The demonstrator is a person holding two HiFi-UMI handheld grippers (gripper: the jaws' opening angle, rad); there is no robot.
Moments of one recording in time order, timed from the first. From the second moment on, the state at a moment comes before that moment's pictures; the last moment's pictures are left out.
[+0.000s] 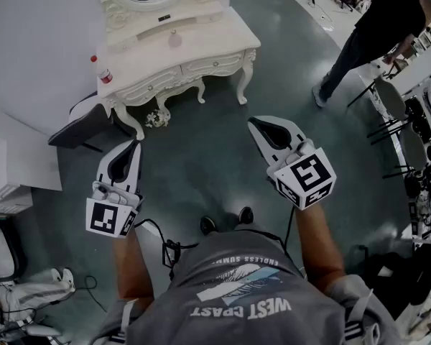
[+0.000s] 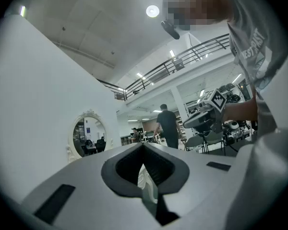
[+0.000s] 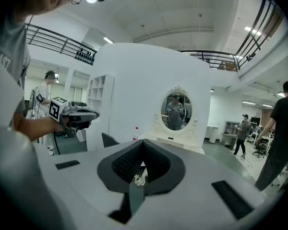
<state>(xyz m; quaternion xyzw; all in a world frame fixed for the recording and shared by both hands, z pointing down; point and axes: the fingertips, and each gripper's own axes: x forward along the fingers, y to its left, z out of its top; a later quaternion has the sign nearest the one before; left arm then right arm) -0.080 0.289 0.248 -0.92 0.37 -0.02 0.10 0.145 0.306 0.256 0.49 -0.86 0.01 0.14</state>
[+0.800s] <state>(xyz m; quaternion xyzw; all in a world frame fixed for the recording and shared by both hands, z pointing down) -0.110 0.290 0.258 -0.93 0.37 -0.02 0.09 0.110 0.297 0.260 0.48 -0.87 0.03 0.14</state>
